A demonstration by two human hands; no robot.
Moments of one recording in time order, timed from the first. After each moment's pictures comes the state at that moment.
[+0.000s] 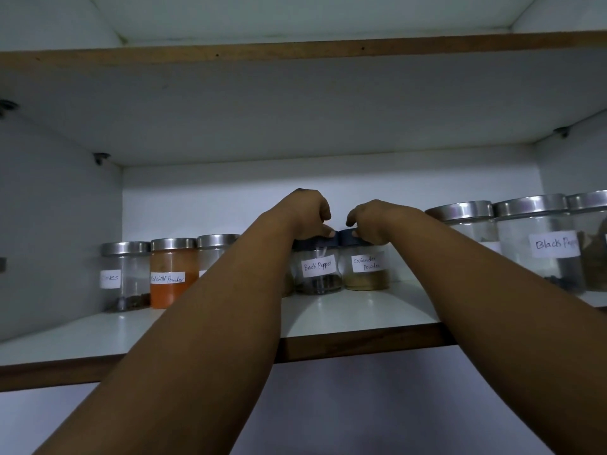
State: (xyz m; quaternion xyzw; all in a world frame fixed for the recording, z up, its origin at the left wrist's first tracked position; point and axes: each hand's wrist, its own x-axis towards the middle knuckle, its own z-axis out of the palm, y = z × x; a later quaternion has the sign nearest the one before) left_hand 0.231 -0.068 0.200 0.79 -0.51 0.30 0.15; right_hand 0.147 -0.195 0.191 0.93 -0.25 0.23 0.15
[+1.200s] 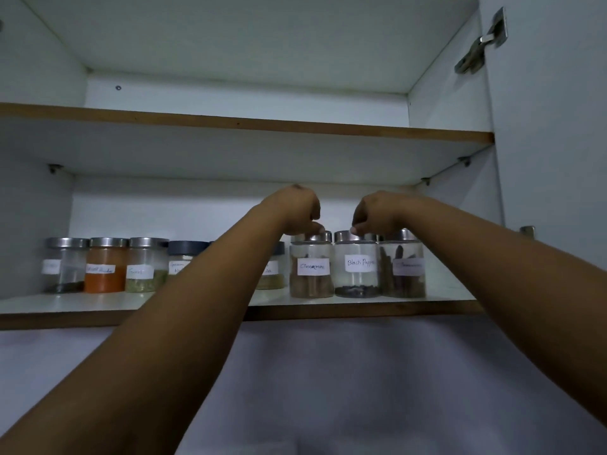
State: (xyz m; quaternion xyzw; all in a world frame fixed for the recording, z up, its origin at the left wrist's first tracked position) left_hand 0.032 -0.125 0.209 0.77 -0.52 0.35 0.09; right_hand -0.100 -0.252 0.211 0.93 -0.22 0.22 0.19
